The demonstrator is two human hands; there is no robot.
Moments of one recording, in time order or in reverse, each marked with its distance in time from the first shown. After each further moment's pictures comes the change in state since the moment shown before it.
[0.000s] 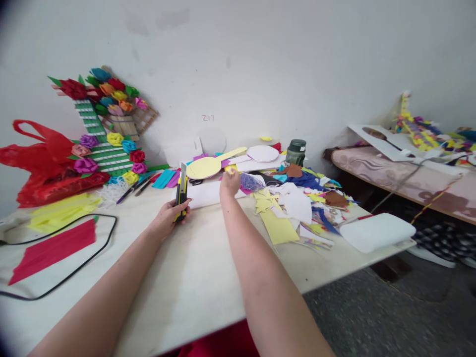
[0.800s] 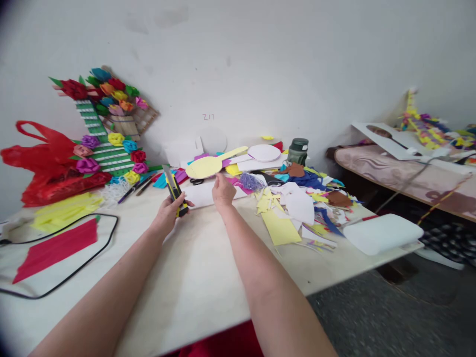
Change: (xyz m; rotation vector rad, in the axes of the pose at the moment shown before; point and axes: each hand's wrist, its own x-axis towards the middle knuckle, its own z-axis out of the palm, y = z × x) left_hand 0.007 0.000 0.004 -0.012 0.097 0.134; right_hand -0.024 0.017 -0.001 -0.479 -0.074 -0.399
